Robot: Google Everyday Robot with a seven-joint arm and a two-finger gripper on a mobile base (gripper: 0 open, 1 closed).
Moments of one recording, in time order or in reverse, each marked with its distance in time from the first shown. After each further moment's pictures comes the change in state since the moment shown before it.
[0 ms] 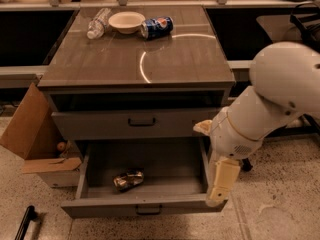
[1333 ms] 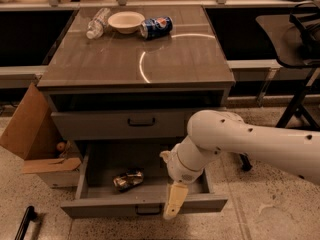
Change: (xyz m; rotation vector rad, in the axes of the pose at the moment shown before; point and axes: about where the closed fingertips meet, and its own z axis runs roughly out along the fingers) arm -0.012 -0.027 0.182 -0.041 -0.044 -0.020
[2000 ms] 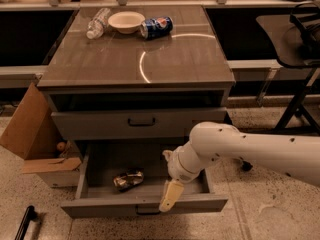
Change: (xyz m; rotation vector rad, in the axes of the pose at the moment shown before) arm 0.023 -0.038 0.044 0.079 -0.060 0.086
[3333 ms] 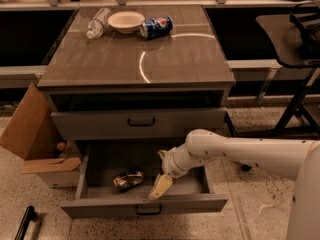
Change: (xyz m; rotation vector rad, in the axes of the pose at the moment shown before) arm 0.014 -0.066 0.096 0.000 -0.167 0.109
